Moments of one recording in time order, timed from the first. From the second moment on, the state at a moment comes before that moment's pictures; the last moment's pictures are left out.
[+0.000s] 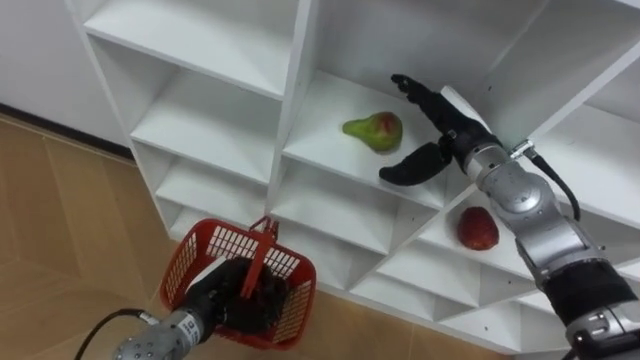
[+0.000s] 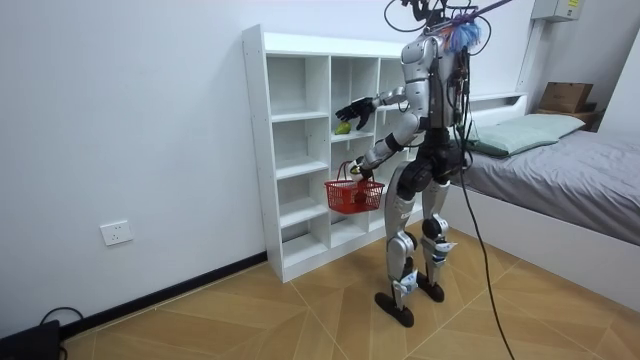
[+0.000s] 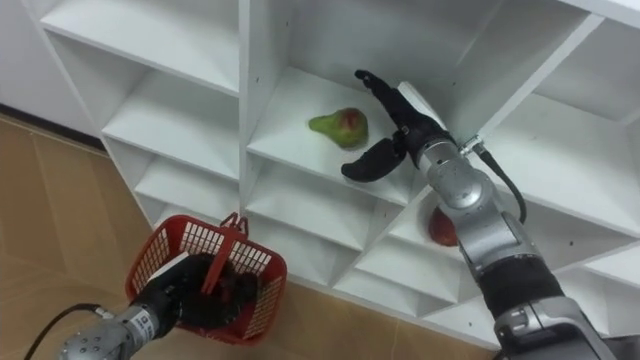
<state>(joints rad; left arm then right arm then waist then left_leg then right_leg) 0.06 0.29 -0.16 0.52 -0.03 -0.08 -0.35 -0.49 -0.39 0.25 0.62 -0.16 -0.10 0.11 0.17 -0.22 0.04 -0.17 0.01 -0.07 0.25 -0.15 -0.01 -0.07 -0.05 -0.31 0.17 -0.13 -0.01</state>
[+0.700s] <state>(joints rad) 0.05 0.26 -0.18 0.52 0.01 -0.07 -0.37 -0.52 -0.39 0.25 0.68 -0.21 -0.09 0.07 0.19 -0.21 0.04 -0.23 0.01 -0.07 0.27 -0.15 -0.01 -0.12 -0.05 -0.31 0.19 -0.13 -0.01</state>
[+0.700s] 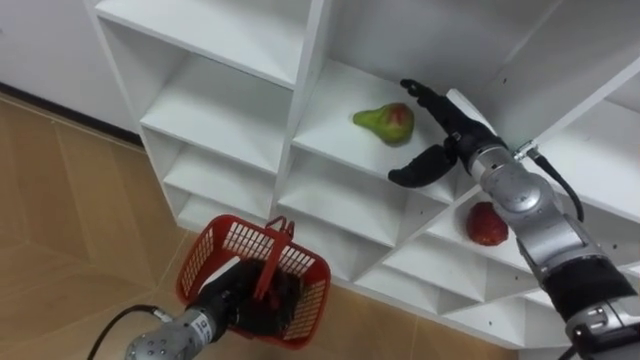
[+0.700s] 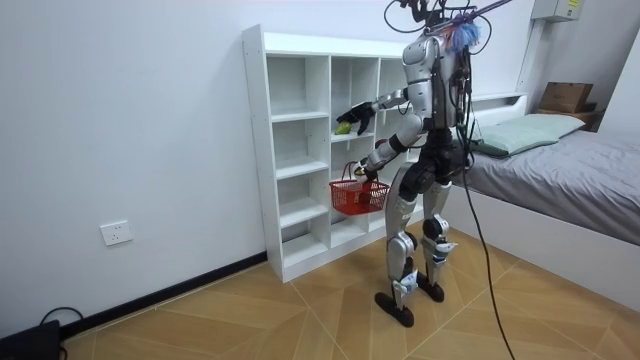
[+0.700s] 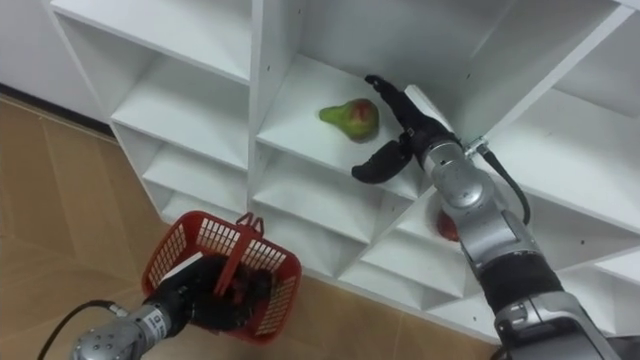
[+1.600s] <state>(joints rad) -0.01 0.24 -0.22 0.60 0.01 -0.07 -0.28 -0.59 -0.39 0.25 0.75 -0.20 -0.16 -0.11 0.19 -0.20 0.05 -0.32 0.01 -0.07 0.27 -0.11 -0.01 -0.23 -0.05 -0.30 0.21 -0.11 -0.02</state>
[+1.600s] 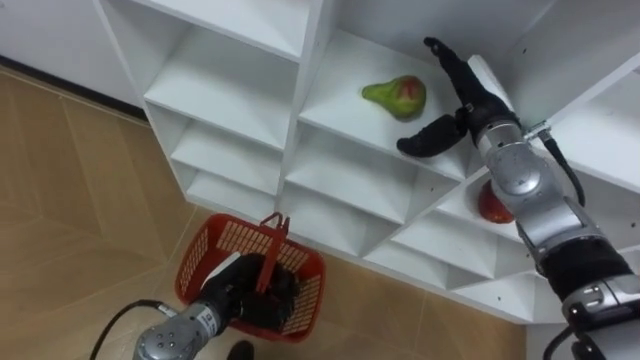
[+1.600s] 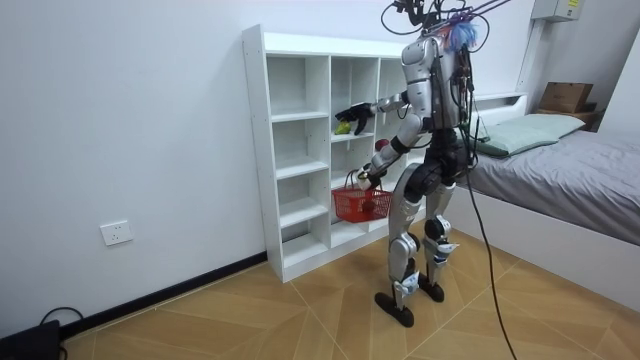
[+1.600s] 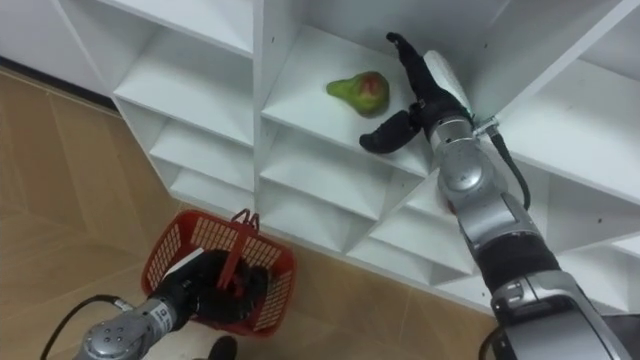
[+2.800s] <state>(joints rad) -0.09 0.21 -0.32 0.67 0.01 -0.07 -0.21 -0.63 -0.30 0.26 0.61 -0.44 -0.17 -0.15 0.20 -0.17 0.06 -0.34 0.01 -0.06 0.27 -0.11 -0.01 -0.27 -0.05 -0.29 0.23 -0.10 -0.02</state>
